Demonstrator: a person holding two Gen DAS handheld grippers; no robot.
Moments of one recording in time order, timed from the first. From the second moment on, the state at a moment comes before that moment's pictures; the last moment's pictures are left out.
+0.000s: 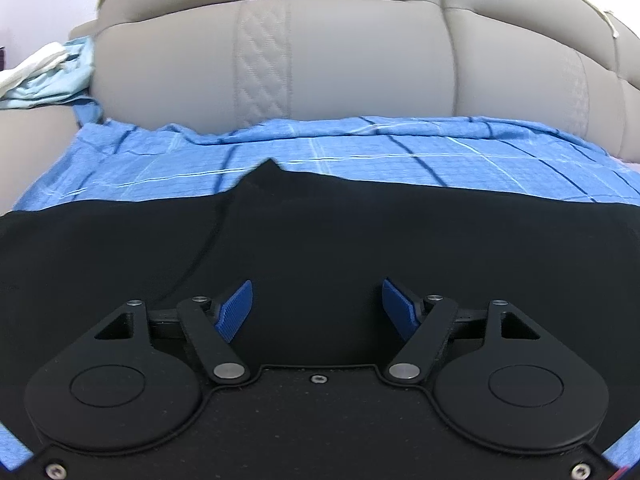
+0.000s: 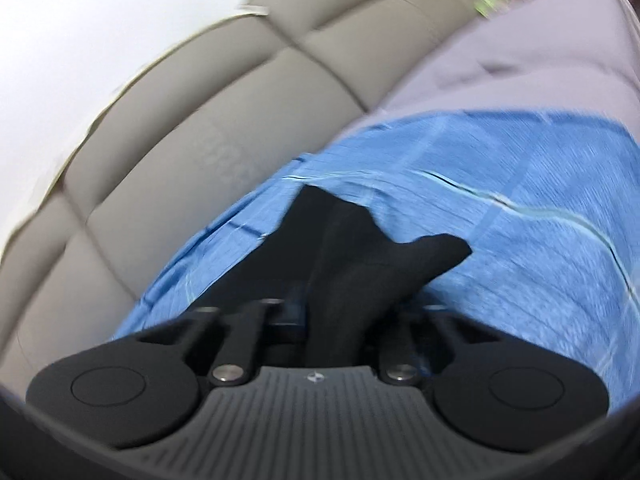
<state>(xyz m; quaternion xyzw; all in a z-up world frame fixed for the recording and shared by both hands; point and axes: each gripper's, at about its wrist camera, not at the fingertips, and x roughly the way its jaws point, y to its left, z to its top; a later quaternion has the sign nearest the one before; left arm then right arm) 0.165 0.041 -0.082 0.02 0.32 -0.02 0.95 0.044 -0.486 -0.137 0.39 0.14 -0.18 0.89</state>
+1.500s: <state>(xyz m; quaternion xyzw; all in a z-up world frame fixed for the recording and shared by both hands) 0.098 0.159 -0.058 -0.17 0.26 -0.09 0.95 0.029 -0.074 -0.077 -0.08 0.22 0.19 0.95</state>
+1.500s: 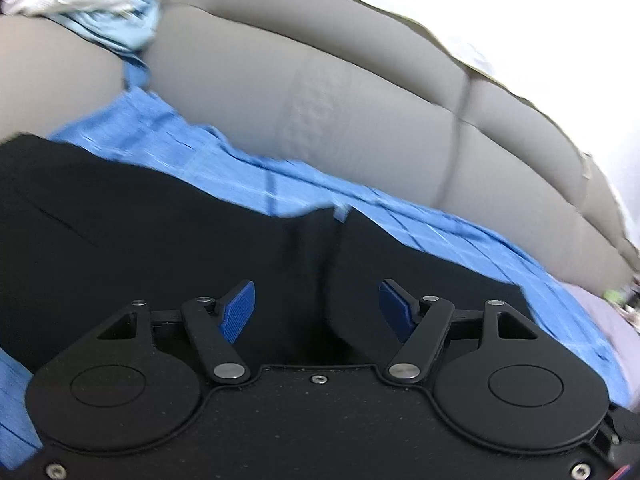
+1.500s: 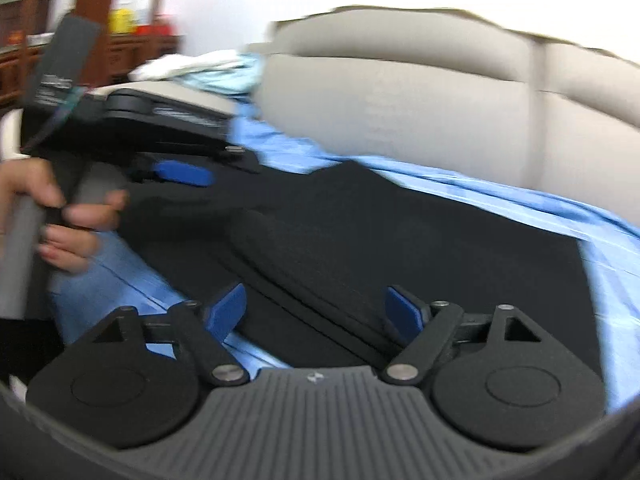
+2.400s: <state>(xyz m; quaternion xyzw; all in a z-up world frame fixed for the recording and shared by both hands) 0.081 0.117 -0.082 -0.30 0.31 0.05 0.90 0.012 -0.173 -0.118 -0.06 0.21 -0.03 0.98</state>
